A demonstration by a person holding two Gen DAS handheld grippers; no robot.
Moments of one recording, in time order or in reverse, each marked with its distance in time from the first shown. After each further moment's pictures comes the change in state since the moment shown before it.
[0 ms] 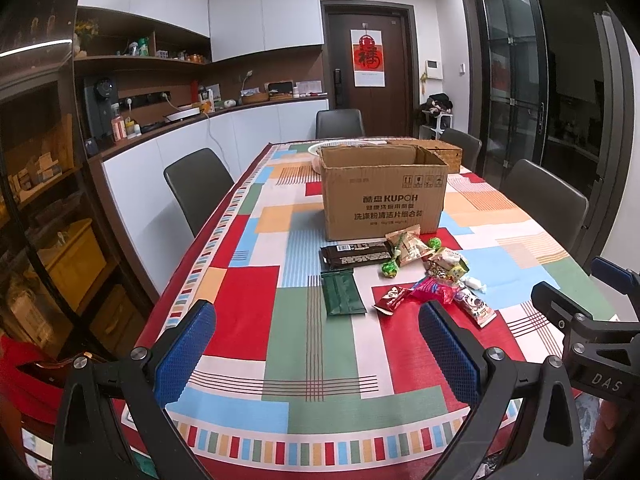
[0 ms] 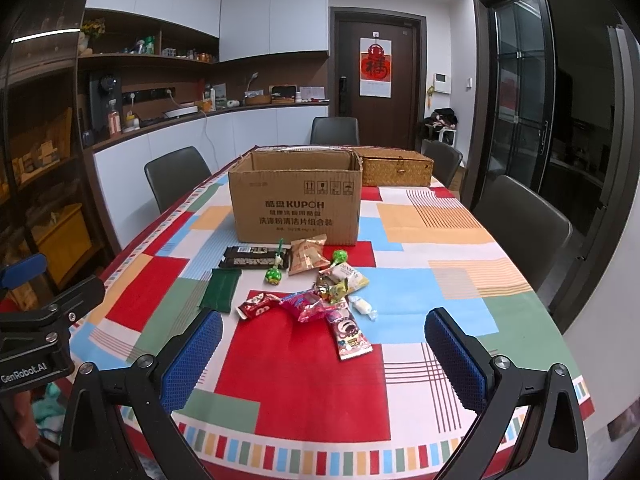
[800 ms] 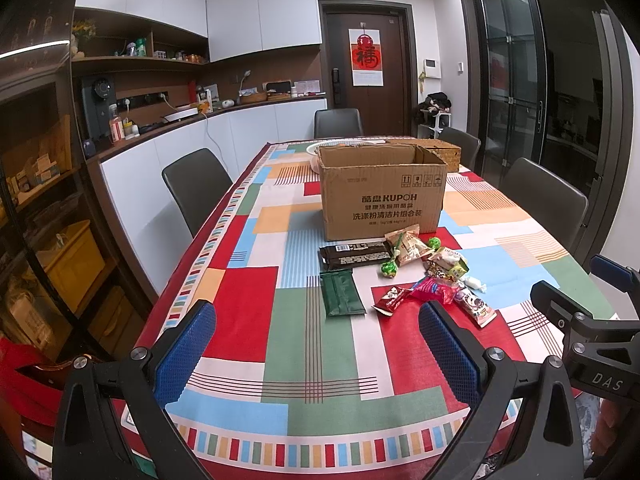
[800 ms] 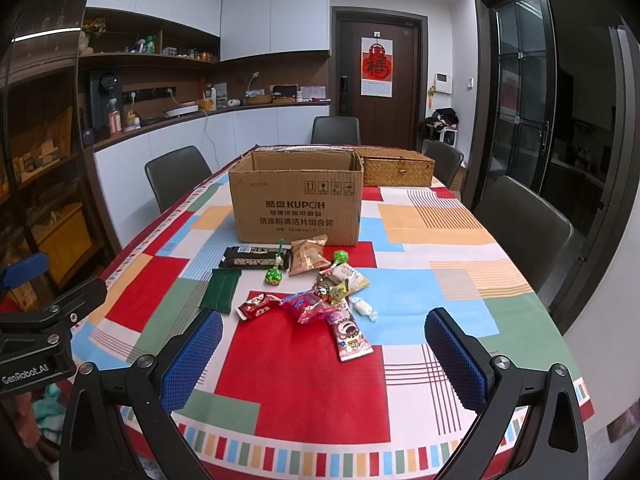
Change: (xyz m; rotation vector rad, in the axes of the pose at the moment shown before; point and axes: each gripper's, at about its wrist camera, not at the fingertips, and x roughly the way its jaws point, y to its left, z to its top) left arm 0.001 -0.001 -0.001 0.001 0.002 -0.003; right arm 0.000 0.000 0.001 -0.002 0.001 -0.001
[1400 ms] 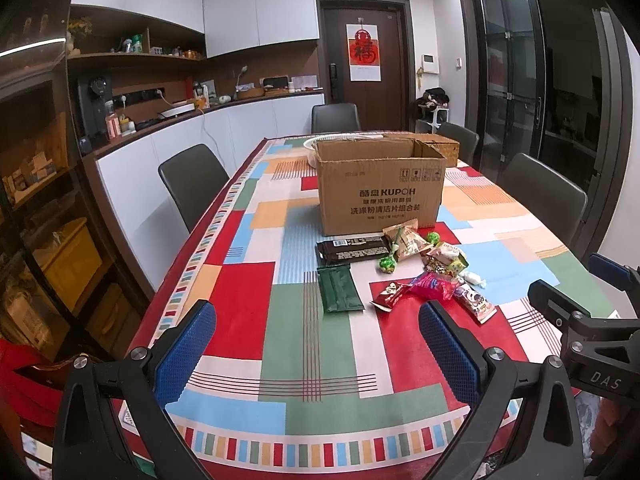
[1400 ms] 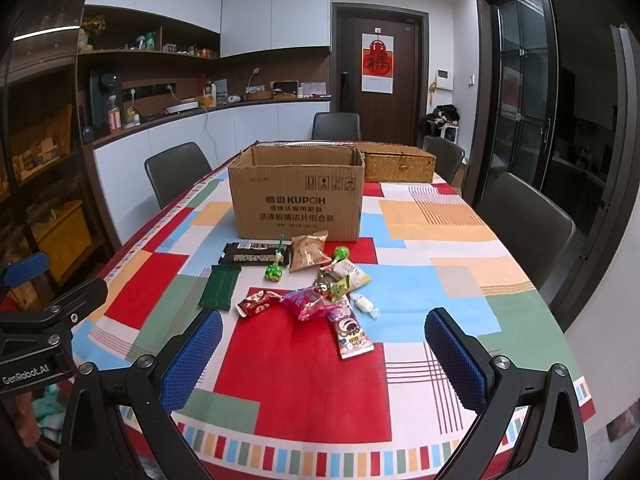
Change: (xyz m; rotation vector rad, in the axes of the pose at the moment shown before) left arm 0.009 0.001 -0.003 0.004 0.021 -0.015; right arm 0.005 0.001 -0.001 -0.003 0.019 0.004
